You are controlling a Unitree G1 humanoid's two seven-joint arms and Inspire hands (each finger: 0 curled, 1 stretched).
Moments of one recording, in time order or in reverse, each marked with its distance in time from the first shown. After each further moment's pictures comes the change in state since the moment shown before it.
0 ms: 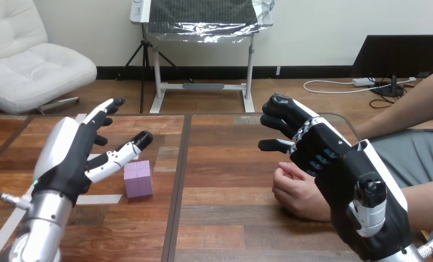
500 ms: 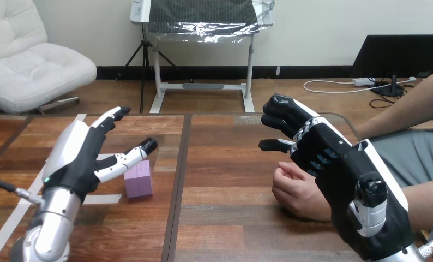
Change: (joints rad) left arm -0.083 0.004 -0.050 0.148 0.041 0.004 0.023; right arm 0.000 0.000 -0.004 0.000 0.000 0.000 0.000
